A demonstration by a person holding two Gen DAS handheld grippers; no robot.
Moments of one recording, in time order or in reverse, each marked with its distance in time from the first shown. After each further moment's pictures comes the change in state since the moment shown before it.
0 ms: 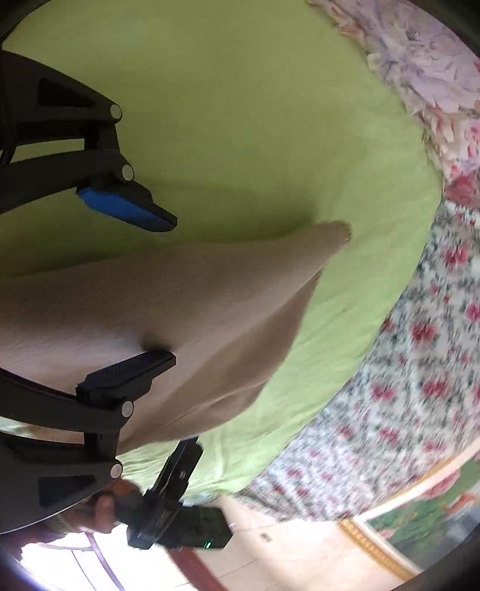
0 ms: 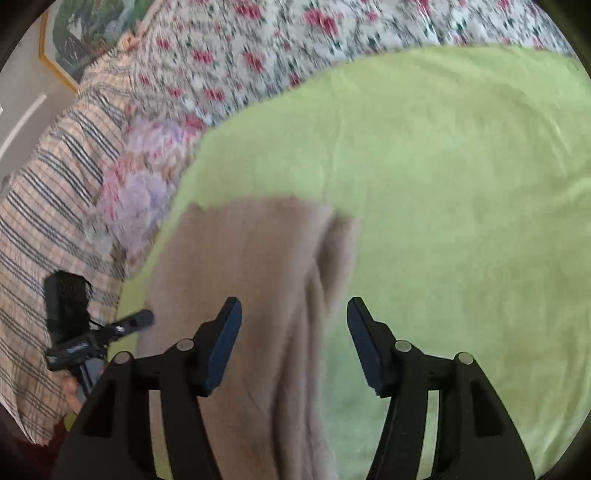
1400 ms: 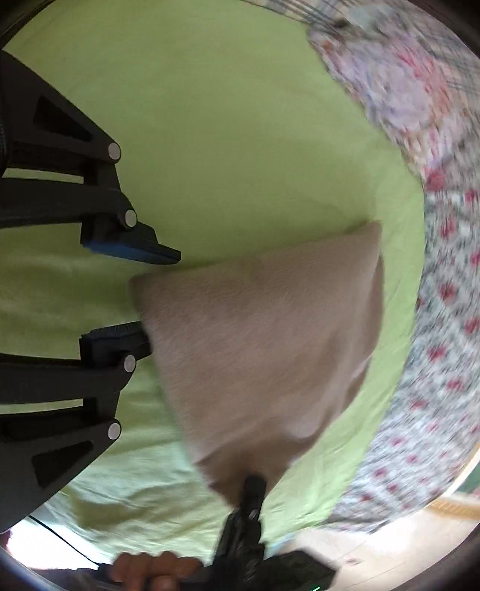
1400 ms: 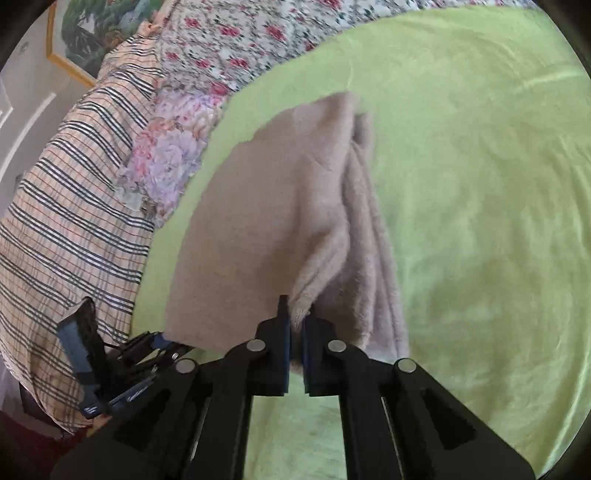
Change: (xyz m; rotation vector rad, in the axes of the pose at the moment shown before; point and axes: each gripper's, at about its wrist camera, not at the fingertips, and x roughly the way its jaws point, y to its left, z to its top) left arm -0.044 -0.050 -0.157 0.213 -0.037 0.262; right arm -0.074 0.033 -0.125 0.008 0.005 0.066
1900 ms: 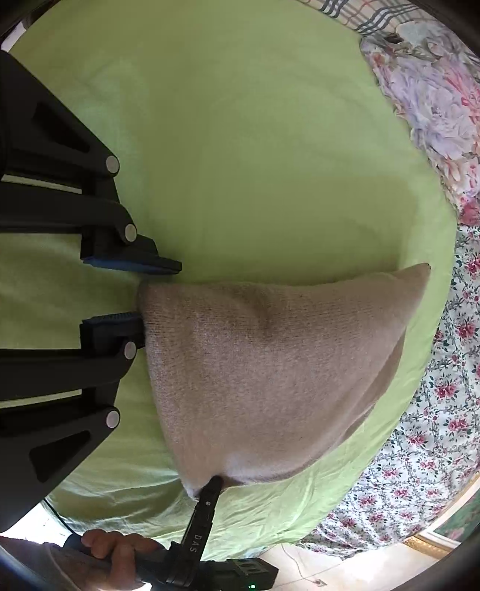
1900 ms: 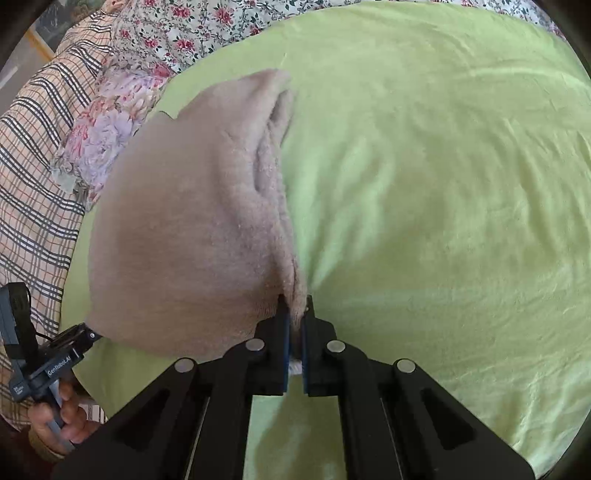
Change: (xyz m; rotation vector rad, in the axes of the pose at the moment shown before) left arm 0.018 0.004 -0.007 -0.093 0.089 0.009; right arm 0.025 -0.042 -0.012 -0.042 0.093 -0.326
